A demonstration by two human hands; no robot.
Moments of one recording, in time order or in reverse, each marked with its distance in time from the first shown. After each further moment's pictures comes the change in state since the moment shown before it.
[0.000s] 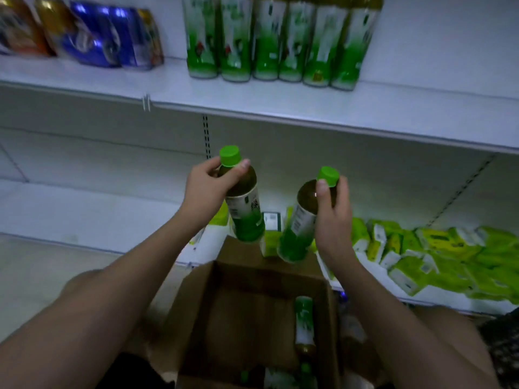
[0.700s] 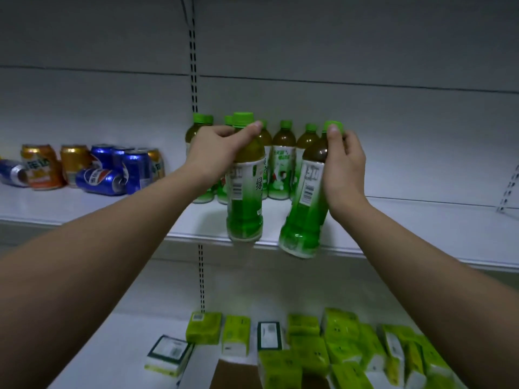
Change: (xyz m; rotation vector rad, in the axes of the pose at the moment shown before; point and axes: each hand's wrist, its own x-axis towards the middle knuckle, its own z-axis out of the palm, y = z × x) left_hand 0.158 0.193 -0.008 0.172 -0.005 0.247; right_hand 0.191 -0.179 0.021 0.134 0.189 -0.241
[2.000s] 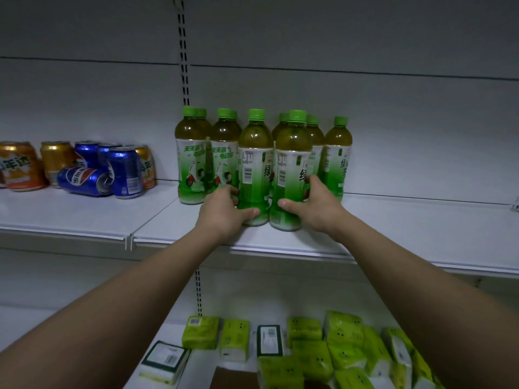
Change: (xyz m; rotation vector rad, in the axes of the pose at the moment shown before) left_hand -0.003 -0.103 0.053 0.398 -0.056 -0.186; right_hand 0.007 0.076 0.010 -0.411 -0.511 0.213
